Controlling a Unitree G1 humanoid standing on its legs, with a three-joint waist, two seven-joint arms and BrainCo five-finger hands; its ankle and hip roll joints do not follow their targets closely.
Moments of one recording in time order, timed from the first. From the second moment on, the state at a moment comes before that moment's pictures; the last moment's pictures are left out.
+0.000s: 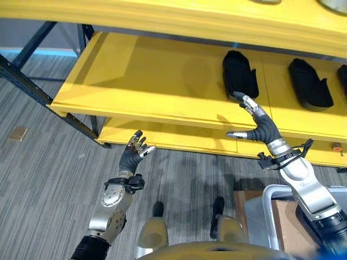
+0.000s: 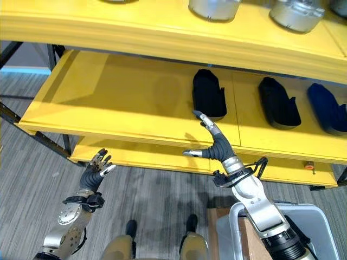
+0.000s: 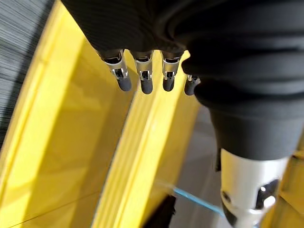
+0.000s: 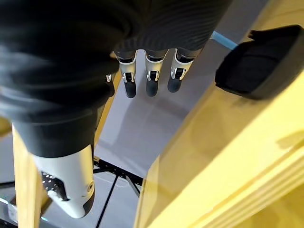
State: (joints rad) left arm 0.10 0.42 -0.20 0.06 -0.63 -0.16 0.11; right arm 0.01 -0.61 0.16 -0.29 0.15 -0.11 -0.04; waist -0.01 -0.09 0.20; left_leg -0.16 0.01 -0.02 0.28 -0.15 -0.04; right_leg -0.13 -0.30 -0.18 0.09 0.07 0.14
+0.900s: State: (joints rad) left arm 0.30 0.42 -0.05 0.03 -0.54 -0.15 0.11; right arm 0.02 -0.53 0.29 -0.25 0.34 -0.08 0.01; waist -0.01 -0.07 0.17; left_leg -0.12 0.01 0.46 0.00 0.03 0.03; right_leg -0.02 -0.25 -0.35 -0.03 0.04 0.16
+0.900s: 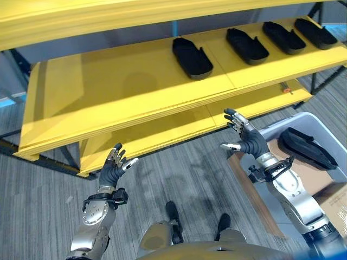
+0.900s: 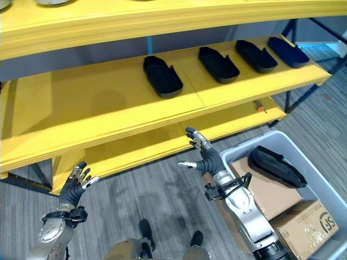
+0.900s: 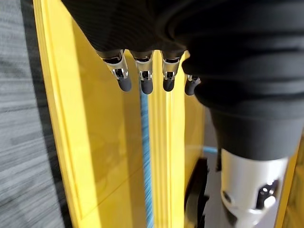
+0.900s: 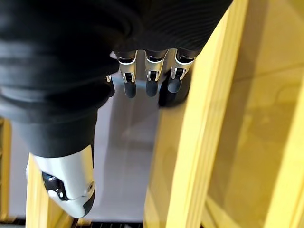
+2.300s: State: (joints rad) left arm 0.12 0.42 -0.17 0.06 -0.56 -0.15 0.05; right arm 0.30 -0.51 0.09 -0.22 0.38 -0.10 0.07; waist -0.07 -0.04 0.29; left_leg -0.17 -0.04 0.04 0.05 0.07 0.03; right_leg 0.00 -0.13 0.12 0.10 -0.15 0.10
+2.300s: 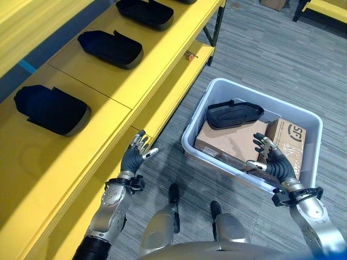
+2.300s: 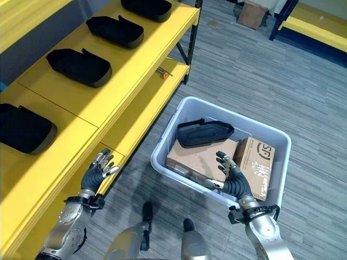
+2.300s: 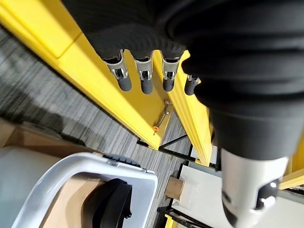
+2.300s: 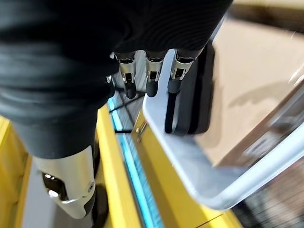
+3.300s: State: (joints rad) left arm 0.26 0.36 -0.15 0.05 -0.56 -0.14 0.06; right arm 0.22 -0.49 0.15 -0.19 0.37 -0.06 0.06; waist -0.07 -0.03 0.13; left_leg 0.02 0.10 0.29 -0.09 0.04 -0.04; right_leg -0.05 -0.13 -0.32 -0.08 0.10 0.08
